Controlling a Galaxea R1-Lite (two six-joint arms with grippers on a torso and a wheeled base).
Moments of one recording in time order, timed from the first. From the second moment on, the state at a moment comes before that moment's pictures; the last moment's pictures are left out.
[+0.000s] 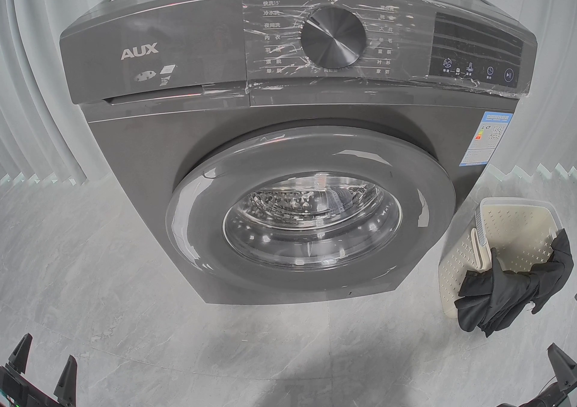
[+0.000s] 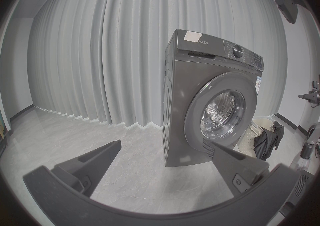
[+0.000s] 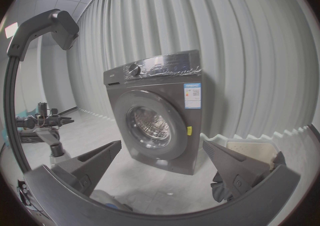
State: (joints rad) left arm 0.00 0.02 -0.02 0.00 0.00 -0.03; right arm 0.00 0.16 -0.29 0.08 0.42 -0.01
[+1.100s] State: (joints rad) left arm 0.00 0.02 -0.02 0.00 0.00 -0.03; right arm 0.38 1.41 -0.59 -0.62 0.25 0.01
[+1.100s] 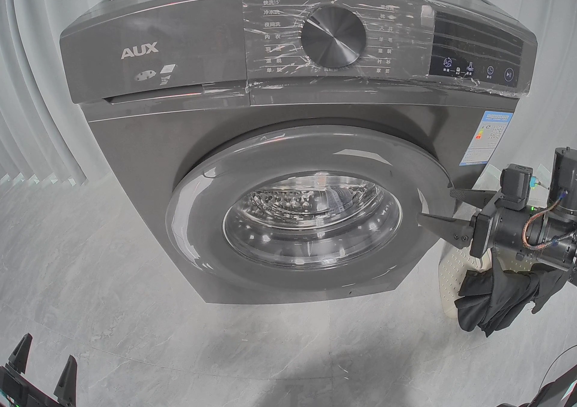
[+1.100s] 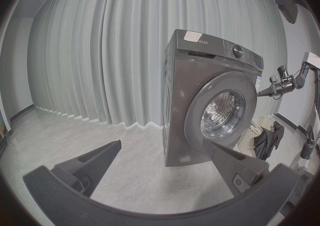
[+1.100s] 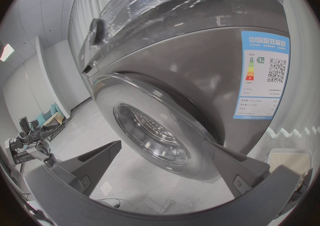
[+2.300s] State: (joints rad) left arm 0.00 0.02 -0.02 0.00 0.00 -0.03; right arm 0.32 1.50 -0.62 -0.61 0.32 0.01
